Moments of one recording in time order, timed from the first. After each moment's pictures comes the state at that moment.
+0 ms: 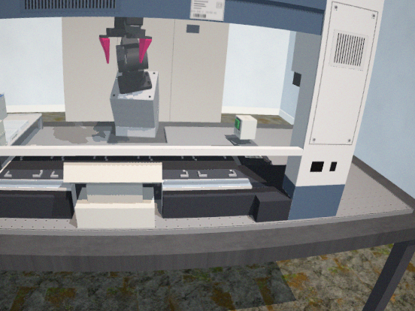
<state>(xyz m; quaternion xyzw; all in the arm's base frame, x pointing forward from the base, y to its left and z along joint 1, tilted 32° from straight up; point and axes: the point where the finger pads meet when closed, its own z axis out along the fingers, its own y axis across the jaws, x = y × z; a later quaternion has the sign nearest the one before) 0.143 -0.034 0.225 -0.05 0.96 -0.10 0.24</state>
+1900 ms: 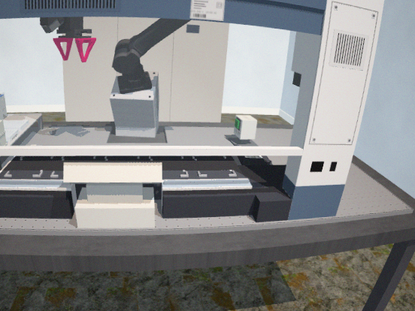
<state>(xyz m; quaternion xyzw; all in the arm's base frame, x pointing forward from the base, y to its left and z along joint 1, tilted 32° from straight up) 0.049 -0.185 0.195 0.41 0.87 0.04 0.27</state>
